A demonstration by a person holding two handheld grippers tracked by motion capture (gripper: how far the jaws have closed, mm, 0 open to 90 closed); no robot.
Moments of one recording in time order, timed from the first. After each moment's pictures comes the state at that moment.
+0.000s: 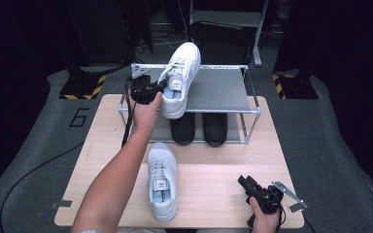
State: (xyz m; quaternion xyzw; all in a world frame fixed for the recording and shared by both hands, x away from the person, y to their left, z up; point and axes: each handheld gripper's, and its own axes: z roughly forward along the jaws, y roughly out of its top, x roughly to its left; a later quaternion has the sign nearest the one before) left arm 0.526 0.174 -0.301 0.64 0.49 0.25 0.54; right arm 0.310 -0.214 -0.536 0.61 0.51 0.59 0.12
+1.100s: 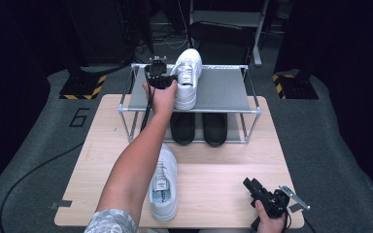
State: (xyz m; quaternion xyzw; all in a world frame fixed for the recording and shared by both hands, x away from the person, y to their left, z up) left arm 0.586 0.133 -0.303 0.63 0.59 0.21 0.46; right arm 0.298 -0.227 -0.536 0.62 0.49 0.60 0.12
